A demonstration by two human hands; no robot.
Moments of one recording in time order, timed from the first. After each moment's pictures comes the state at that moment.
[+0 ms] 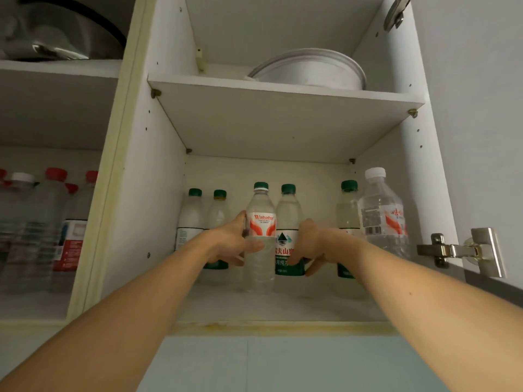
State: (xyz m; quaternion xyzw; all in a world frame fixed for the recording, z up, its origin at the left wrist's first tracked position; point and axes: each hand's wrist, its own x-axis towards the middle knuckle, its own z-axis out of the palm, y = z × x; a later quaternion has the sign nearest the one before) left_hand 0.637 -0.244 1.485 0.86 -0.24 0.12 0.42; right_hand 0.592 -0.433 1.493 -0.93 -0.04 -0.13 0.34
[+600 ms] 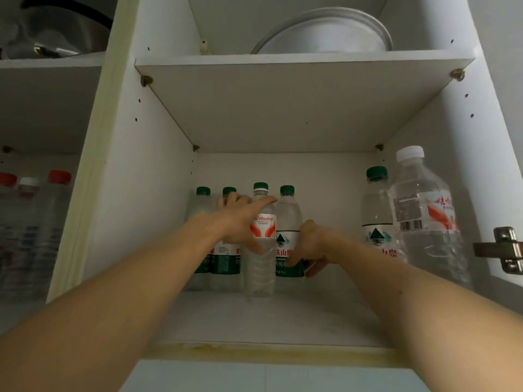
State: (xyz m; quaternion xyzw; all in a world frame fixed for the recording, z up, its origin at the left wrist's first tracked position) left_hand 0.684 -0.236 1.522 0.92 -0.16 0.35 -0.04; right_hand 0.675 -0.424 1.493 -0.92 -0.08 -0.12 0.36
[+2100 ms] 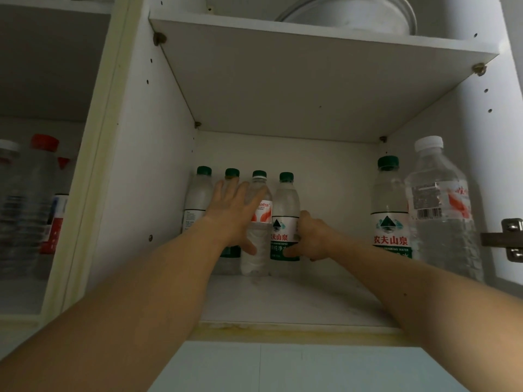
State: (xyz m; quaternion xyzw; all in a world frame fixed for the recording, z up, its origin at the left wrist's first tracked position) left_hand 0.714 -0.215 1.486 0.87 -0.14 0.44 -0.13; right_hand 0.692 -0.414 1.470 -0.94 -0.10 -0.23 0.22
